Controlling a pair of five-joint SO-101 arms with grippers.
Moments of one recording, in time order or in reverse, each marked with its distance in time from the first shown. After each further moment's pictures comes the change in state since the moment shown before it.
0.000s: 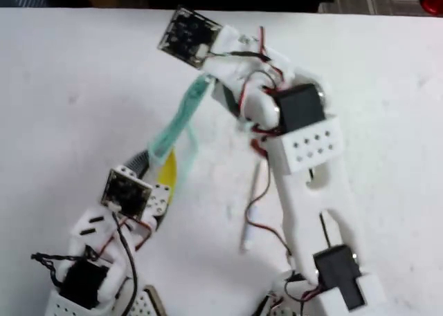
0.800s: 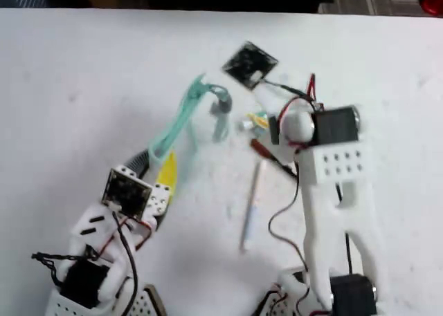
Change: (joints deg) left arm 0.0 0.0 0.0 0.0 0.0; right arm 13.5 -10.6 27.6 9.7 -12.2
